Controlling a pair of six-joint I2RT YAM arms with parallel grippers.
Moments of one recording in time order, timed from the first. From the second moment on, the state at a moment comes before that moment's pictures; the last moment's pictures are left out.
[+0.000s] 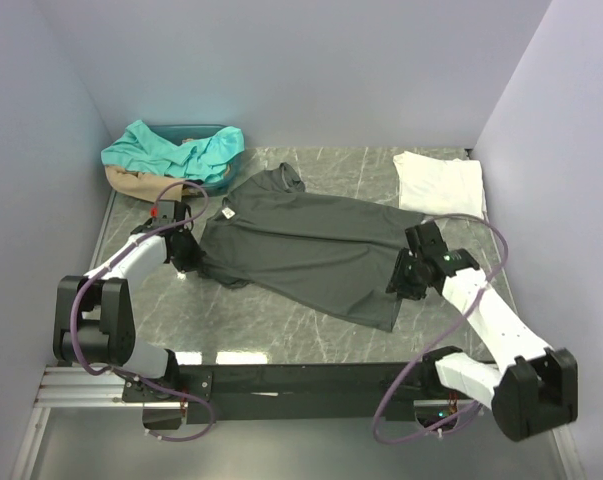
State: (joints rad) left arm -0.07 1.45 0.85 -0.51 0.01 -0.64; right arm 0.26 1.09 0.77 -0.84 0.00 0.62
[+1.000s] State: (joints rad) left arm -0.07 1.49 0.84 -0.51 0.03 -0.61; right arm 0.30 1.19 0.55 -0.75 -0.07 0.73
